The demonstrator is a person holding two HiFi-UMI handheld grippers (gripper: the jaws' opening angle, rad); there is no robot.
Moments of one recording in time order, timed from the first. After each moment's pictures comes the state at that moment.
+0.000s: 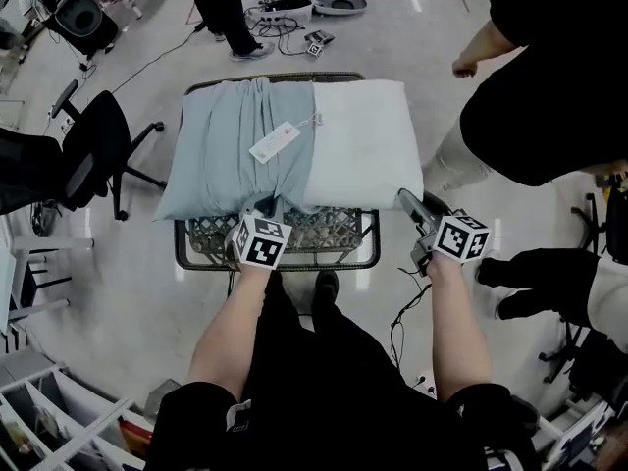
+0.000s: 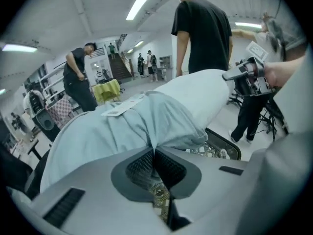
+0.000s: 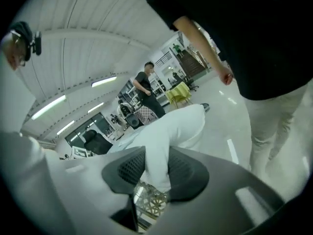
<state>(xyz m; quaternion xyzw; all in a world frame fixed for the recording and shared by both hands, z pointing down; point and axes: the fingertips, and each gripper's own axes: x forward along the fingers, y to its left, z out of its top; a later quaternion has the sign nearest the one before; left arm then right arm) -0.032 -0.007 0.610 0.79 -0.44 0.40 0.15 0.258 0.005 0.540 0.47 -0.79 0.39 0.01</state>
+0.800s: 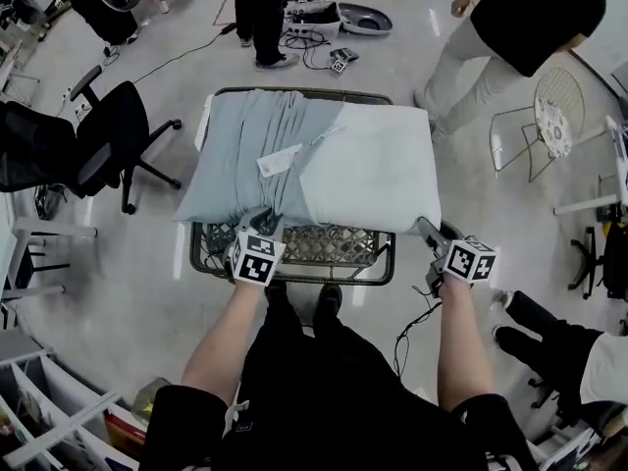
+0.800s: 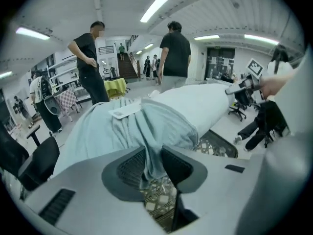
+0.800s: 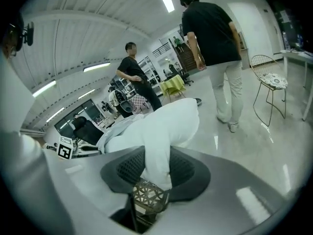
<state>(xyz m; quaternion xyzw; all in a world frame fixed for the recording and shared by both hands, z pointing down) -0.105 0.007 0.603 0.79 -0.46 0.36 0.19 0.252 0.012 0.563 0.49 -0.77 0.39 0.10</state>
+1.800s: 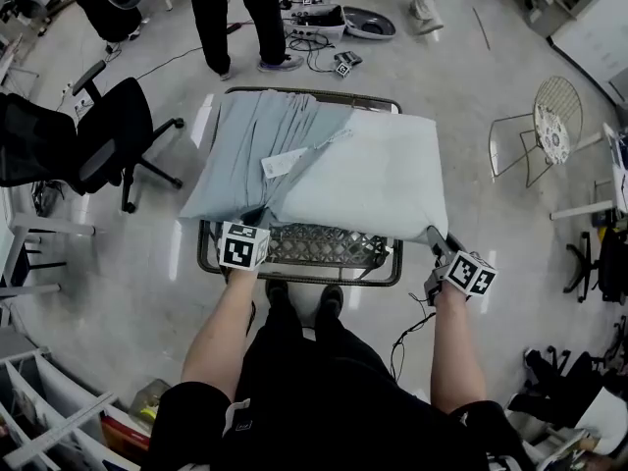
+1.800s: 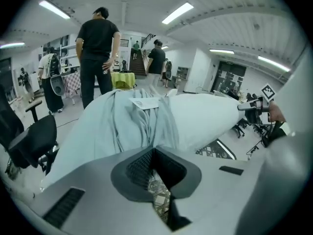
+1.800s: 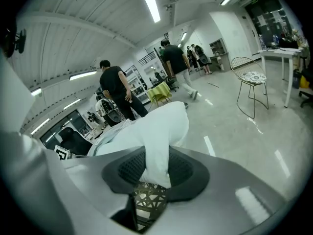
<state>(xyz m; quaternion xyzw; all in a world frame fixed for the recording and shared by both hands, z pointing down) -0.167 -0.011 0.619 0.78 -0.47 0.31 0.27 0.256 0.028 0.571 0.57 -0.71 0.40 0.06</state>
